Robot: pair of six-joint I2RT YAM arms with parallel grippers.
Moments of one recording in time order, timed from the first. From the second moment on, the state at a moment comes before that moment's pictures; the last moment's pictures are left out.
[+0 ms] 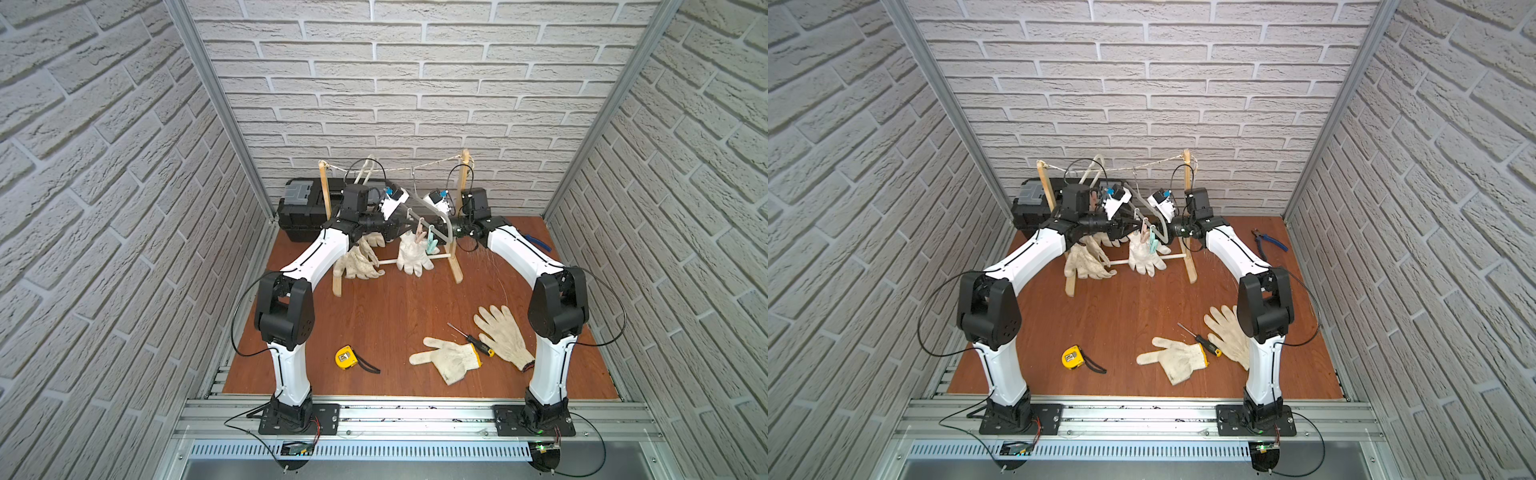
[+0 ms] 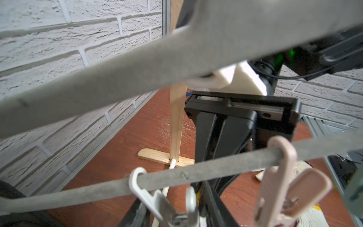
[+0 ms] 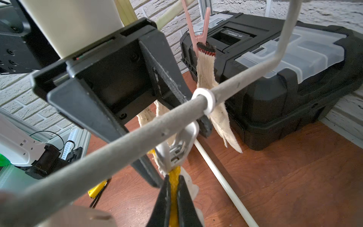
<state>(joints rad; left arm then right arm) -0.36 1.92 1.66 -0.17 0.84 0.28 0.25 2.01 1.76 -0.37 -0.96 -0.18</state>
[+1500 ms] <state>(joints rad) -0.57 1.36 1.15 -0.46 0.16 0.20 0.54 1.10 0.83 -0.77 0.05 0.52</state>
